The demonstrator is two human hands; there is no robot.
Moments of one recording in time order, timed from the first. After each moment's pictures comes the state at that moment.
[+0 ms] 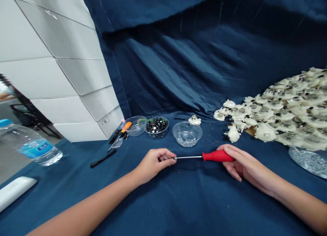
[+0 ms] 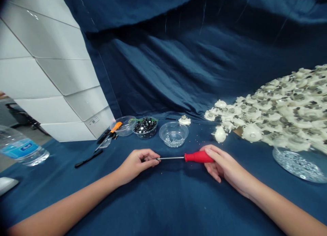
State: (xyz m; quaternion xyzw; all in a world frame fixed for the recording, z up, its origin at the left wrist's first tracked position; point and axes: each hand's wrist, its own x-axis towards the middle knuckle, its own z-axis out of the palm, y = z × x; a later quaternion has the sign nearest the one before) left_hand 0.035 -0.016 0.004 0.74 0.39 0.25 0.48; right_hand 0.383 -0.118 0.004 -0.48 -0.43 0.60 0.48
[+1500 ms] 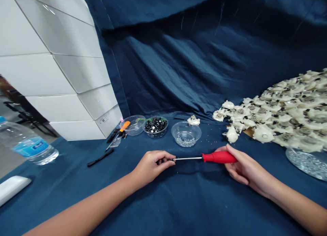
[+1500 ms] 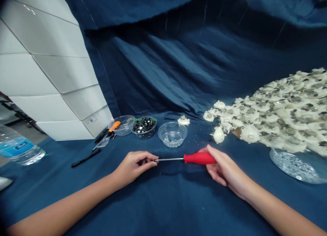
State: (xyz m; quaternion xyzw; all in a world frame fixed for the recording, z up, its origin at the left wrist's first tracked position) left_hand 0.030 -0.023 0.006 0.83 0.34 0.28 0.34; right_hand 0.381 -0.119 0.005 -0.51 -0.40 0.60 0.47
